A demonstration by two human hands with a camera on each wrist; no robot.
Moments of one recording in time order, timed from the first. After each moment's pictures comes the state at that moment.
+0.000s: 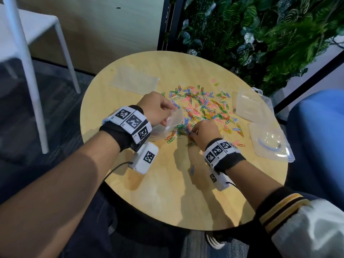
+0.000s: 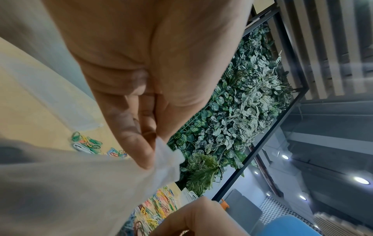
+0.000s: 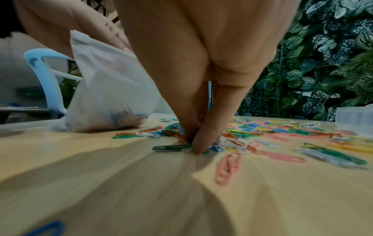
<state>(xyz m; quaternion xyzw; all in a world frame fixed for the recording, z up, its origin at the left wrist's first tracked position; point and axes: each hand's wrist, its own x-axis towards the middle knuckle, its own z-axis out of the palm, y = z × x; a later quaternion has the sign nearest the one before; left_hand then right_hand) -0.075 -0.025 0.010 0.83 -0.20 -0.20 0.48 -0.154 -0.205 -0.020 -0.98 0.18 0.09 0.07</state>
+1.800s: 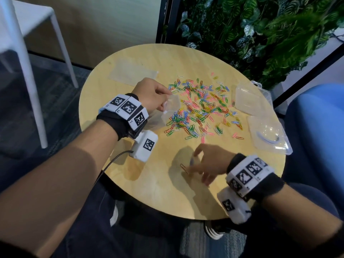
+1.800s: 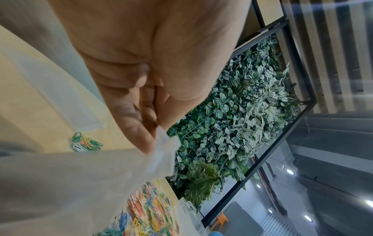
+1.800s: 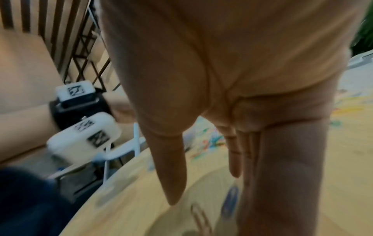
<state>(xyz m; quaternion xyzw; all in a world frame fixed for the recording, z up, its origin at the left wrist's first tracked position) -0.071 -0.022 0.018 0.83 -0.16 -0.15 0.52 -0.245 -0.179 0.017 -0.86 0.23 0.35 0.29</state>
